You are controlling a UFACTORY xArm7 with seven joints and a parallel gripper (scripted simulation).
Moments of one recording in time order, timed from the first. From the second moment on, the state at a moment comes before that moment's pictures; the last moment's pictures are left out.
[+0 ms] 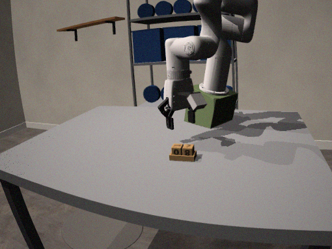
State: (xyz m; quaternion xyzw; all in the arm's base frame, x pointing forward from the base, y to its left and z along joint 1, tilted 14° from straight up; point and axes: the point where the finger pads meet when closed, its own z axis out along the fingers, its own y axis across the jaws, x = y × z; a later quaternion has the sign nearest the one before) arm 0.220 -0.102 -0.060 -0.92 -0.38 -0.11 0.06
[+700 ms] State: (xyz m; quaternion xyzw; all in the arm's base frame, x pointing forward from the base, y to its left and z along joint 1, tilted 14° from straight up) arm 0.240 -0.068 -0.049 -0.95 -0.29 -0.11 0.07
